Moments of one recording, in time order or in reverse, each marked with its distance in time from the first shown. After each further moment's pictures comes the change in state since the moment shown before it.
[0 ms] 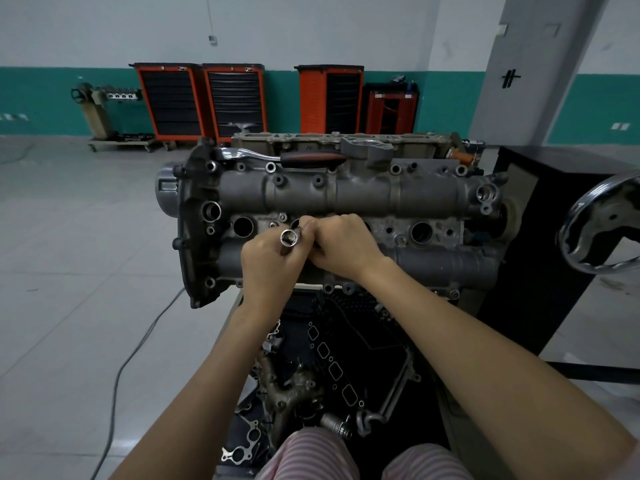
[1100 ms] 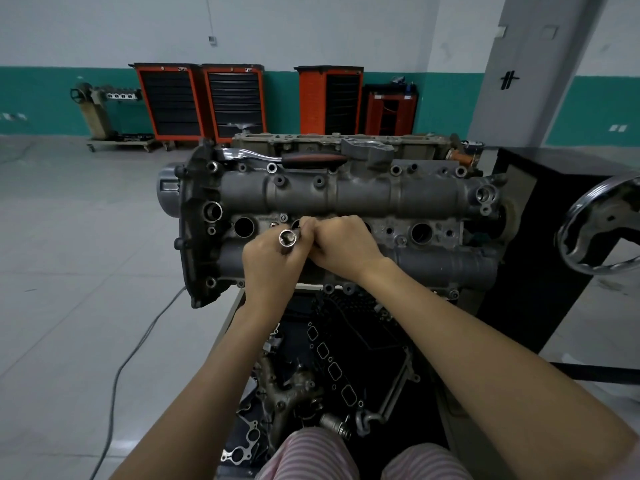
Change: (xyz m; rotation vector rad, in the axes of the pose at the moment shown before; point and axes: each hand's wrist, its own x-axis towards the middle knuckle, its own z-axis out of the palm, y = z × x) left_hand 0.000 0.000 0.001 0.052 0.014 -0.014; right_hand 0.000 0.000 0.003 0.013 0.082 -0.010
